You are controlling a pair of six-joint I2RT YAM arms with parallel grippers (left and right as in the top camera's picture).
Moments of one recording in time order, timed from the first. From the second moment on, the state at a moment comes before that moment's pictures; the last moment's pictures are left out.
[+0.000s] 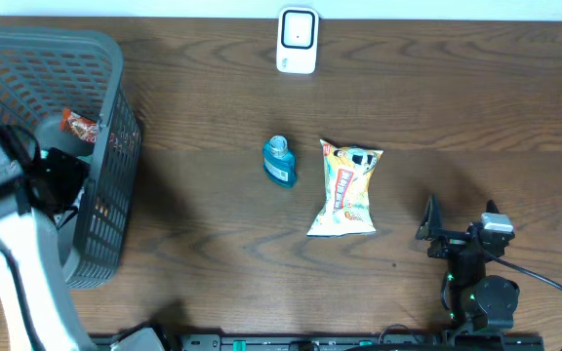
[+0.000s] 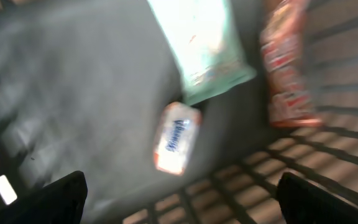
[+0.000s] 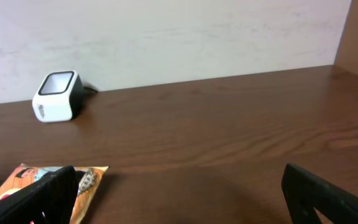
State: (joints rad) left arm 0.51 1.31 1.11 -0.94 -0.03 -0.61; right arm -0.01 0.01 0.01 -0.07 0.07 0.12
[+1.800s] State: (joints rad) left arm 0.51 1.64 1.11 -0.84 -0.06 -0.59; right arm -0.01 0.01 0.01 -0.07 0.07 0.12
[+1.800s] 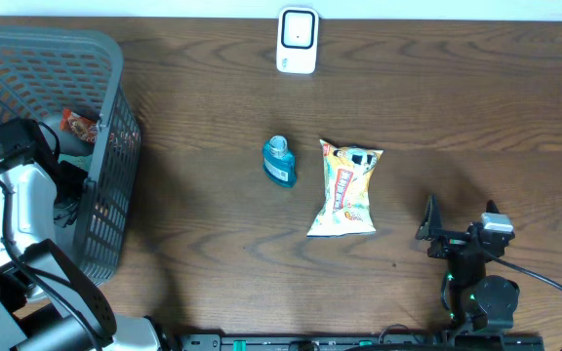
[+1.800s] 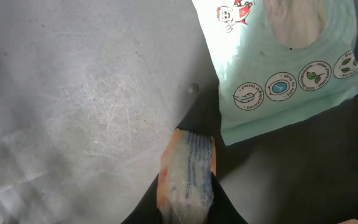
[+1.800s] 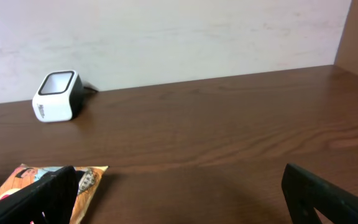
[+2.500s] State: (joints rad) left arm 0.51 1.06 1.38 -0.94 -0.05 -0.67; right arm -0.01 0.01 0.01 -0.07 0.07 0.12
